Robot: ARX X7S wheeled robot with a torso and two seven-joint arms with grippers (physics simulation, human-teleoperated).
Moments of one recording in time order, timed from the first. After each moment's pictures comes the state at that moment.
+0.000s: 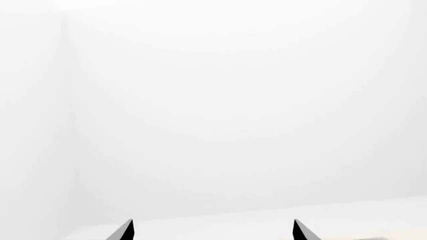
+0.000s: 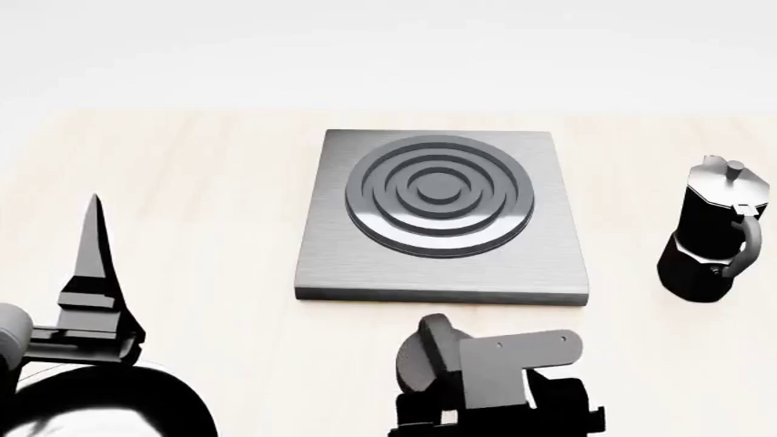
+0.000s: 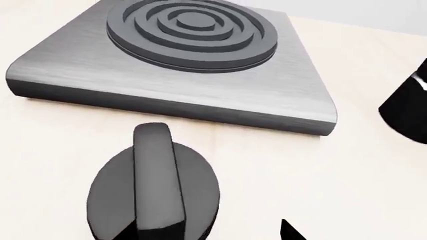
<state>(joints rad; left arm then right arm) -0.31 -0.37 0.21 0.71 -0.29 -0.56 -0.39 0.53 0.24 -0.45 0.25 0.43 0.58 0.34</state>
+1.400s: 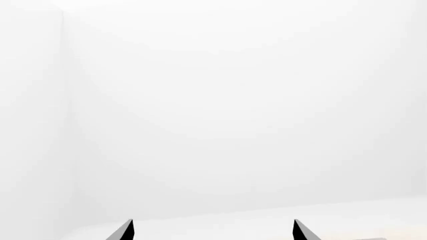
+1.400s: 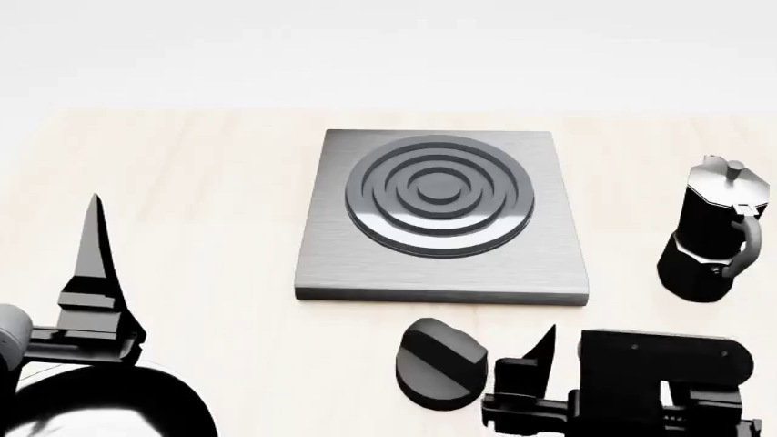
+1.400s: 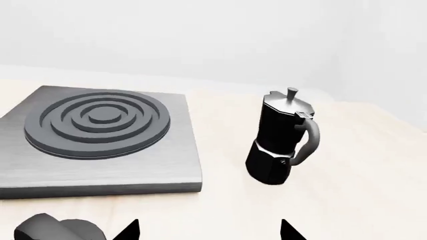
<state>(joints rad) -0.32 -0.39 0.22 0.71 -0.30 -0.56 -0.41 0.35 0.45 -0.25 -0.33 0.53 0.71 0.59</state>
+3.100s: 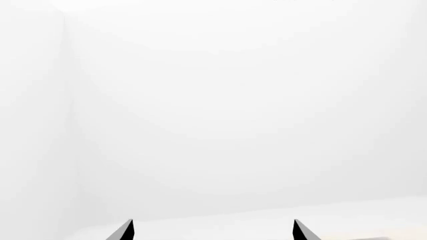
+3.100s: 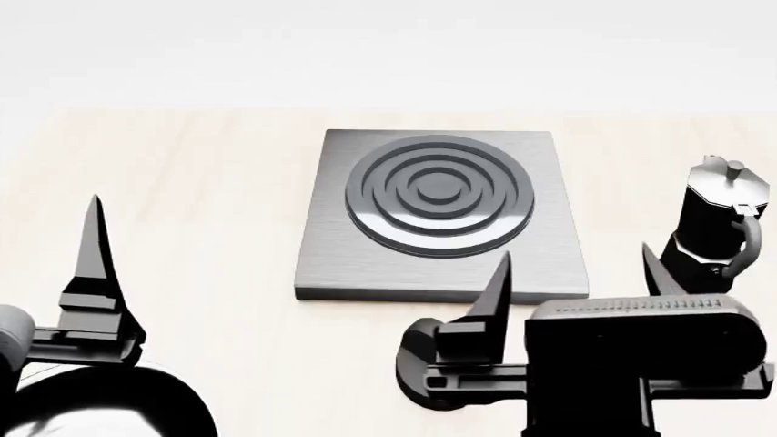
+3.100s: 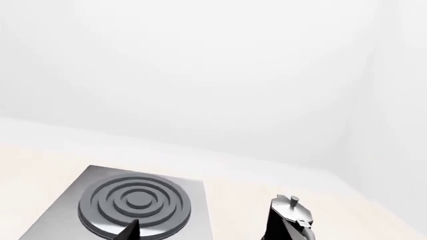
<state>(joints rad) -0.32 -0.41 0.24 0.71 -0.31 -0.55 -0.44 0.43 0.52 -0.30 -0.78 0.58 0.92 0.72</state>
